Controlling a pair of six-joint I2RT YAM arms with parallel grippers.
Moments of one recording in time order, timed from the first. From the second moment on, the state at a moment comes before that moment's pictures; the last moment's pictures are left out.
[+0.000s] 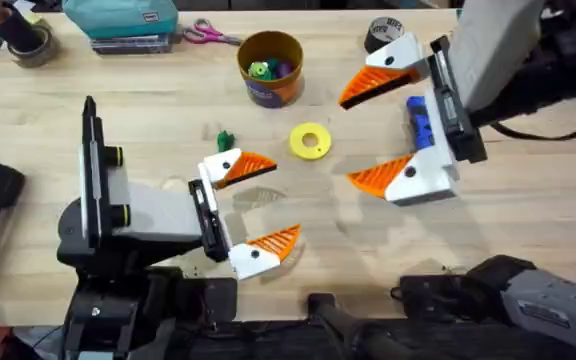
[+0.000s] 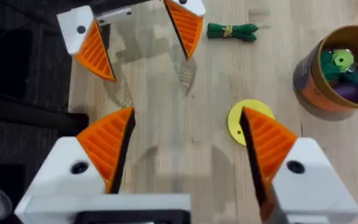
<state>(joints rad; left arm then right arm) -0.03 0.01 0.01 -0.13 1.19 0.03 0.42 1.19 1.29 -1.22 -0.70 -0.95</state>
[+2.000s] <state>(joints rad) -0.03 0.01 0.01 -0.13 1.18 0.03 0.08 1.30 1.24 -1.09 0.03 -0.08</state>
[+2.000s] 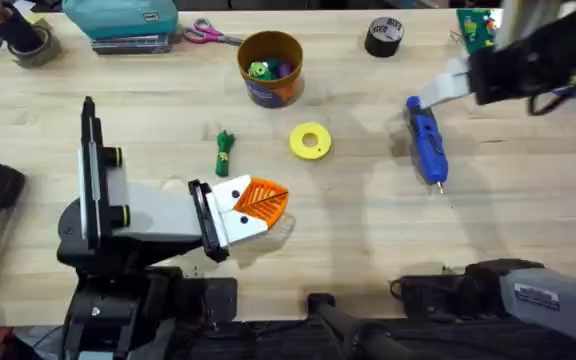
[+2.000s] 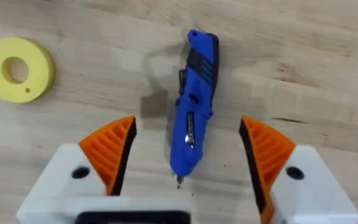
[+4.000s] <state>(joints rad) -0.03 0.01 0.01 -0.13 1.19 0.03 0.00 1.81 1.19 -0.85 0.01 -0.07</state>
